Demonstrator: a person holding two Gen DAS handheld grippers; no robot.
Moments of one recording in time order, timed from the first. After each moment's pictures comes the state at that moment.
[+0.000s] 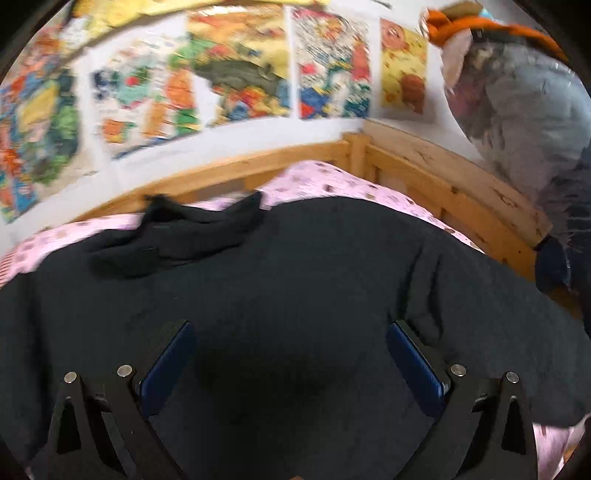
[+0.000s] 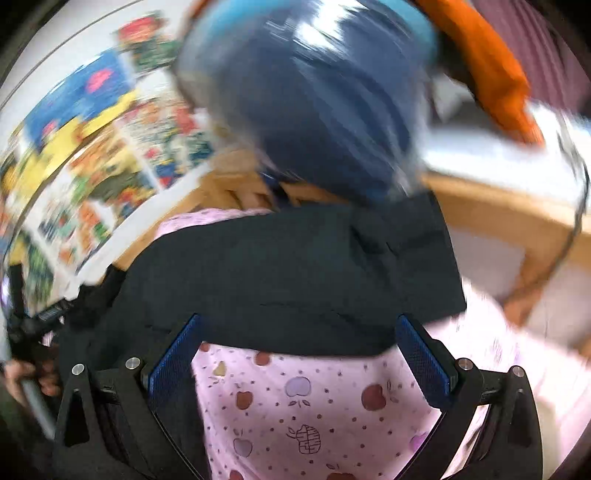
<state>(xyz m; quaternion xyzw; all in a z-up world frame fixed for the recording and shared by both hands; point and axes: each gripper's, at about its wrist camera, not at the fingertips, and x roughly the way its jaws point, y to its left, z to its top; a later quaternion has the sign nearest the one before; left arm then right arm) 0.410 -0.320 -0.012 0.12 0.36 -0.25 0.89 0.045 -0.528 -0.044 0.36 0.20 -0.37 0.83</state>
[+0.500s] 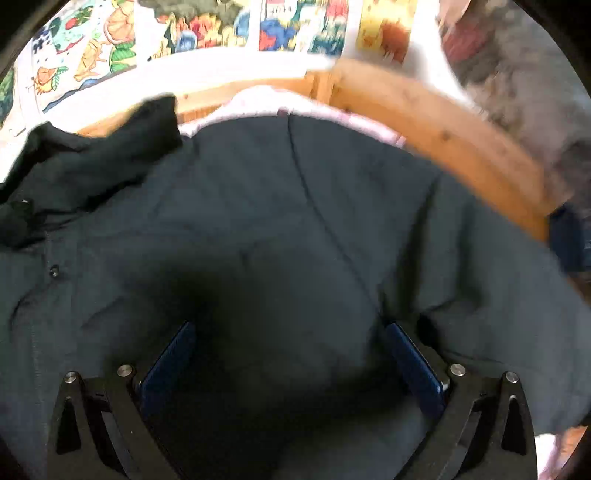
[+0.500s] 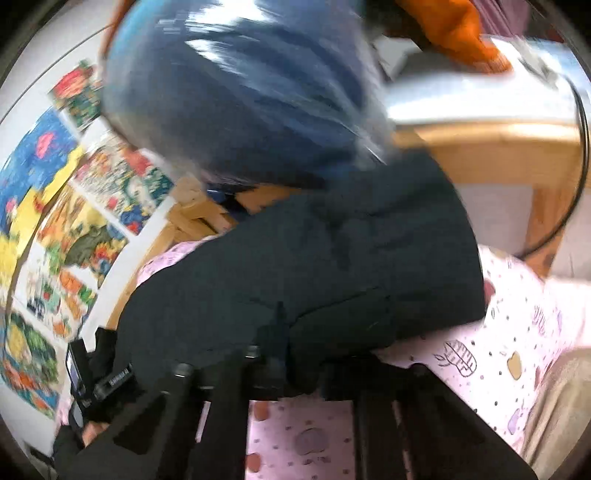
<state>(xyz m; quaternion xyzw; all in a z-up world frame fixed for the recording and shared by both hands) 0.436 -0.349 -0.068 0.10 0.43 -0.33 0.83 0.081 -0.554 -0.071 0.41 0.13 -0.40 0.81</state>
